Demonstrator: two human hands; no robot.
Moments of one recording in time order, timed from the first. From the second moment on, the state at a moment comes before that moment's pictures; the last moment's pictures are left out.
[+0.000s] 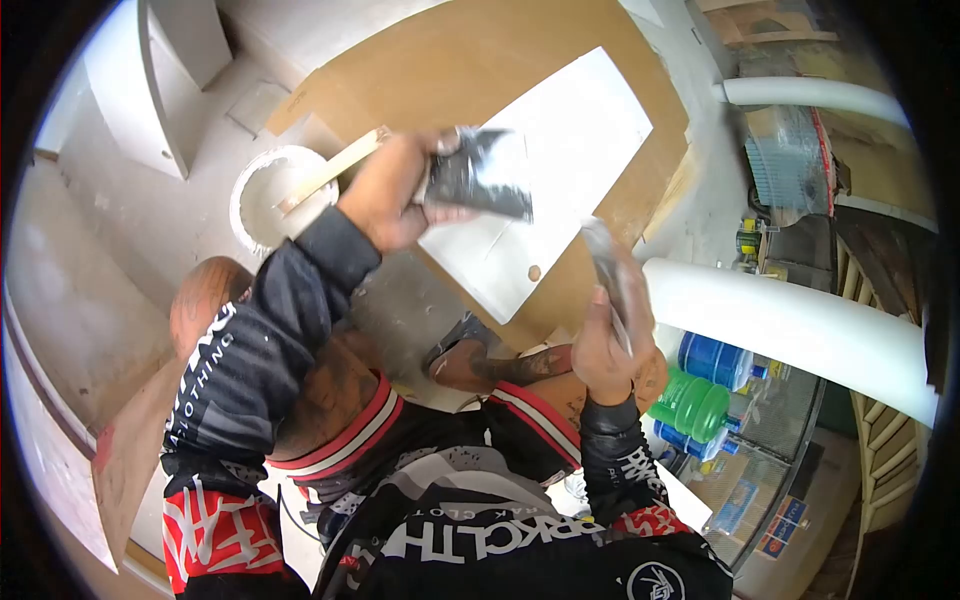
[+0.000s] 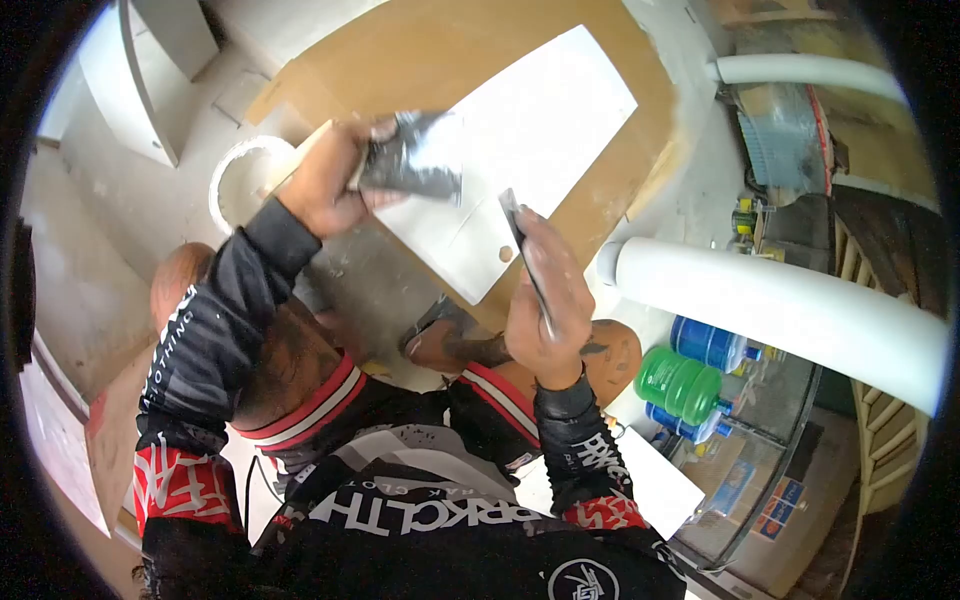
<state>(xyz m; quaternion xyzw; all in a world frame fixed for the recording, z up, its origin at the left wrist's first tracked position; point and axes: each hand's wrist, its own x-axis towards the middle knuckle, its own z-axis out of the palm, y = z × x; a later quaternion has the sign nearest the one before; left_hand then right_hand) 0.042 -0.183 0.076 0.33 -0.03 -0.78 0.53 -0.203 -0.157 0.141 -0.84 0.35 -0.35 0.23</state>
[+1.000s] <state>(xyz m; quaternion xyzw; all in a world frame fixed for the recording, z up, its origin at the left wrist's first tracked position) 0.016 -0.254 0.050 0.62 -0.67 -0.32 0.26 -0.457 -0.718 -0.018 -0.73 0.66 -0.12 0.15</state>
